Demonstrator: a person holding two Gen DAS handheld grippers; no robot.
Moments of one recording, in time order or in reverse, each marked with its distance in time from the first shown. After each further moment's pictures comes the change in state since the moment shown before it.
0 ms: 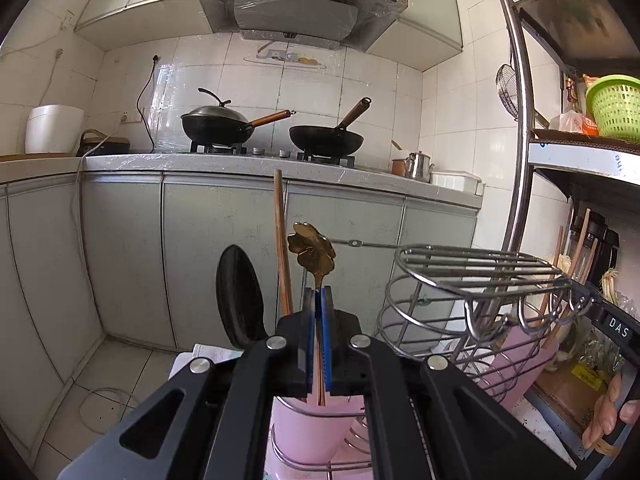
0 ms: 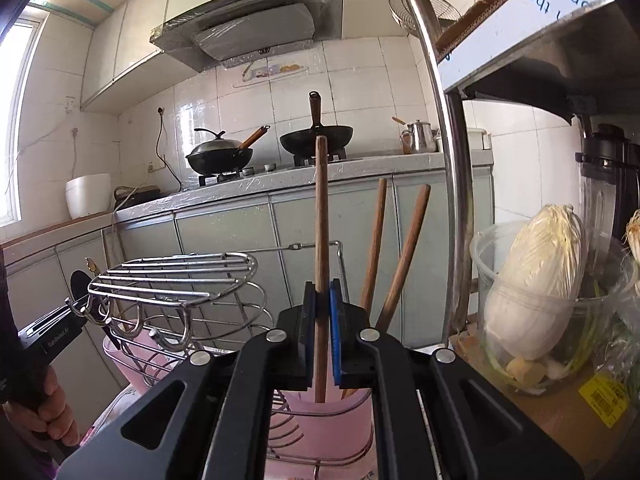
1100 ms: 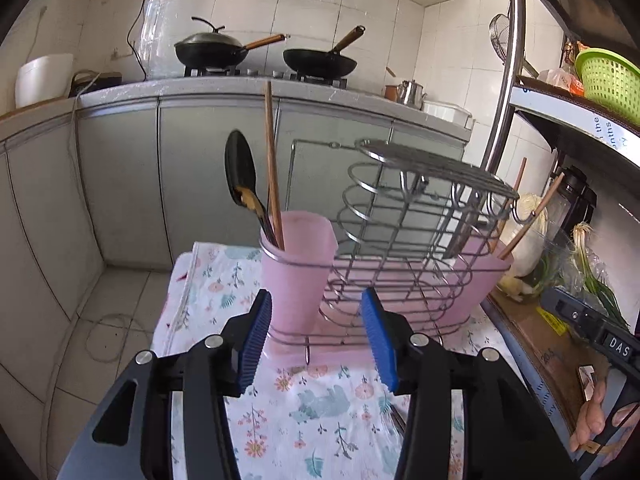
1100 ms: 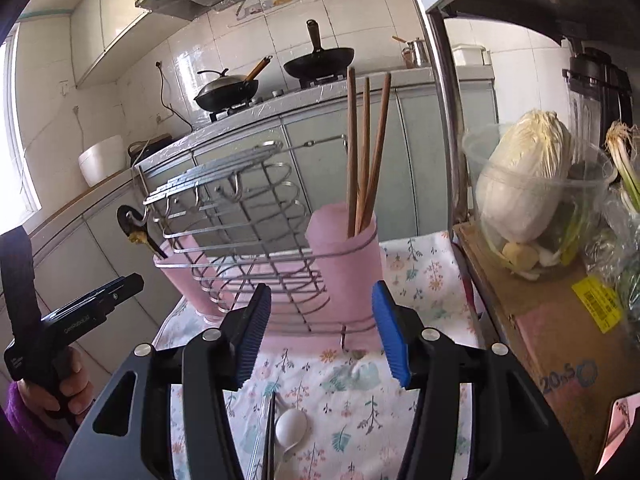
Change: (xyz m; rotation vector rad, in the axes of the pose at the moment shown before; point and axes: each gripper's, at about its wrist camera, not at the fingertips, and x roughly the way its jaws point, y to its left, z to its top) left arm -0.056 -0.008 -0.023 -0.041 0.337 -0.051; right arm -0.065 0.000 -0.034 0.105 0.315 0.071
